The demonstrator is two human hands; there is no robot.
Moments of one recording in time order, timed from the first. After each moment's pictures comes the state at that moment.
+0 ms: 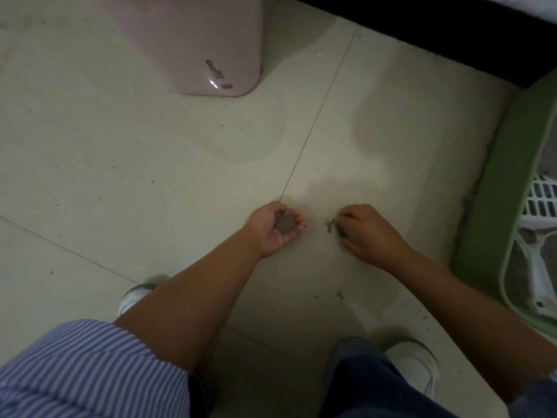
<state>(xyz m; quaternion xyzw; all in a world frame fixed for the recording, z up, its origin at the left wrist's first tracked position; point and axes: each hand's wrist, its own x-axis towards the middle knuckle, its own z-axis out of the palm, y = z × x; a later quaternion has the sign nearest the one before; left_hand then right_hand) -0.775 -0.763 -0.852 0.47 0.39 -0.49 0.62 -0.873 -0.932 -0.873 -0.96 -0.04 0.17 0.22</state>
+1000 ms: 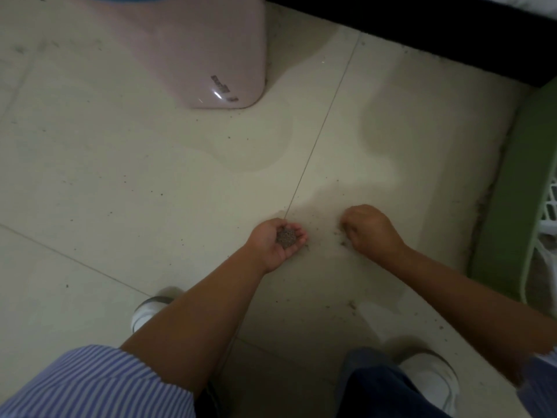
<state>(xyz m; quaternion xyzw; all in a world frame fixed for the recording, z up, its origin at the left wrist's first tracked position) -0.774 -0.755 -0.854 0.47 0.42 -0.48 0.61 -0.850 -0.922 -0.892 -0.96 -0.03 0.03 0.27</state>
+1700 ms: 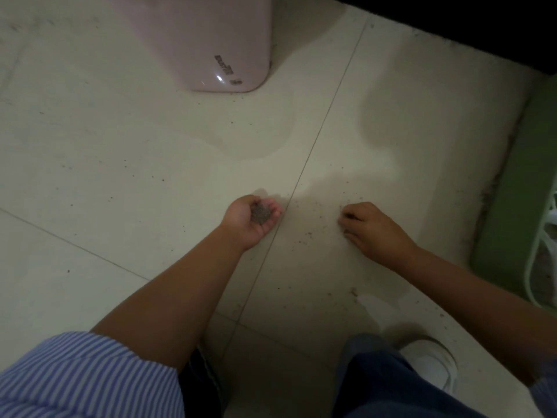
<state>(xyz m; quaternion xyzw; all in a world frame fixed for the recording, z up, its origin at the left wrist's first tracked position) -0.750 -0.725 -0.854 0.45 0.45 -0.39 0.67 -0.872 -0.922 -0.899 -0.97 -0.08 0.13 0.20</state>
